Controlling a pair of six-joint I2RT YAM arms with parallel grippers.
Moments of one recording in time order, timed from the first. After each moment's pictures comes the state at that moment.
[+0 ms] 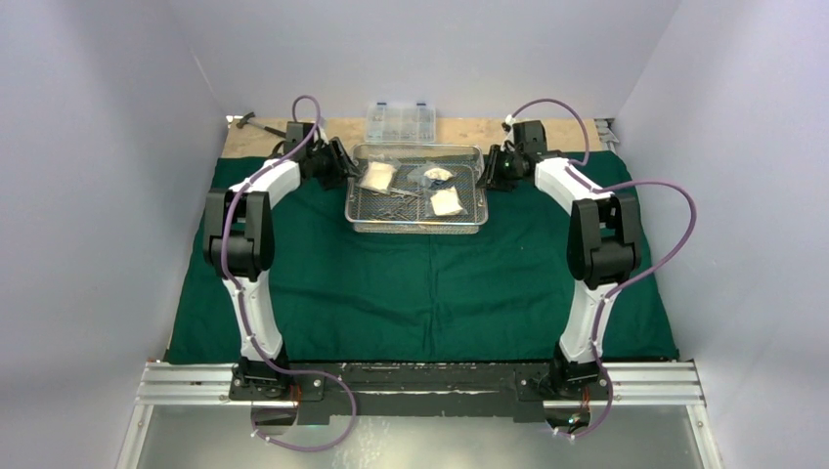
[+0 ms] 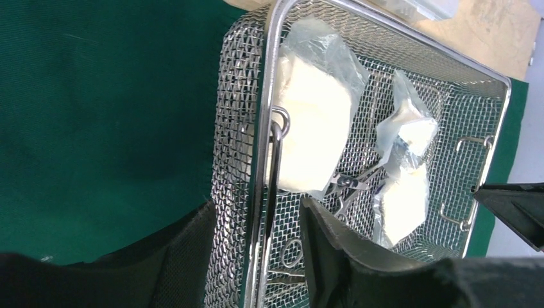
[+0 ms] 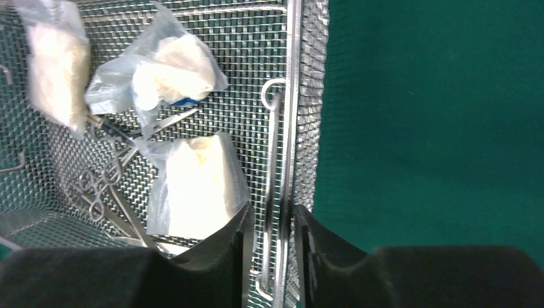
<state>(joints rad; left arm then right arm) -0.08 2.05 1.49 -0.22 0.39 -0.56 0.16 1.98 1.49 -0.37 -0.29 0.35</state>
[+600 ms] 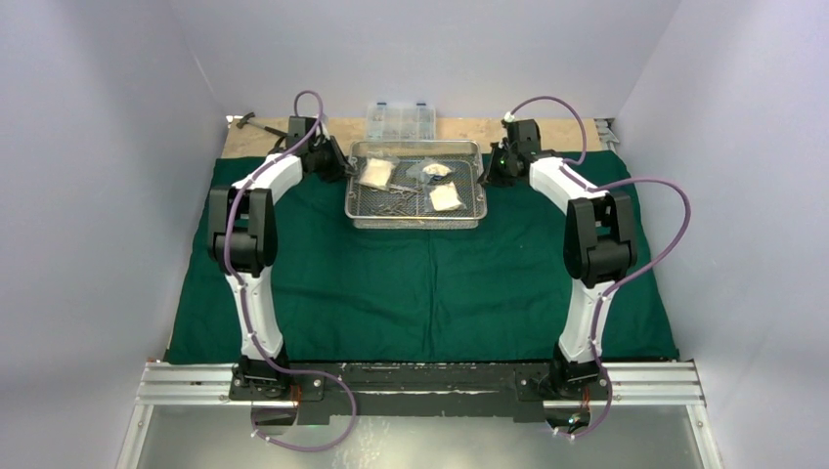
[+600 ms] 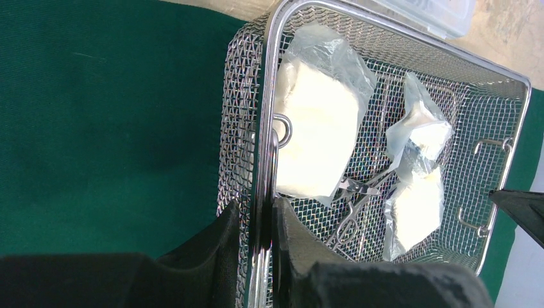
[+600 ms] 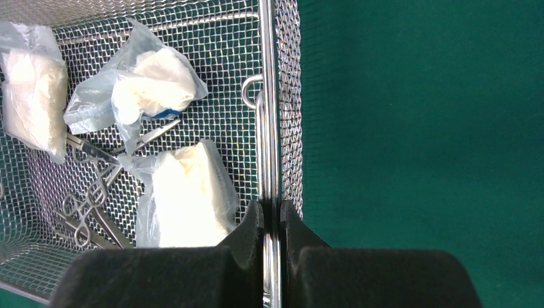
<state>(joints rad) -0.09 2.10 1.56 -0.27 0.33 -0.54 0.19 2.01 1.51 -0.34 -0.15 0.39</state>
